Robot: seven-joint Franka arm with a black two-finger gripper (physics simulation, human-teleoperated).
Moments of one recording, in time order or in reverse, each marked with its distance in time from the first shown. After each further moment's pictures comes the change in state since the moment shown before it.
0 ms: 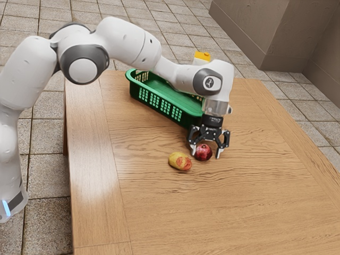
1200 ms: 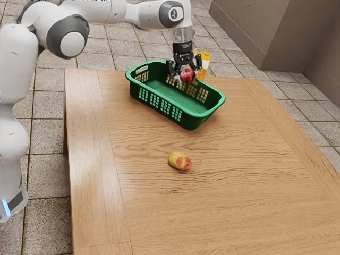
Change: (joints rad) arm 0.416 -0.155 0.003 0.072 0.050 -0.003 0.018
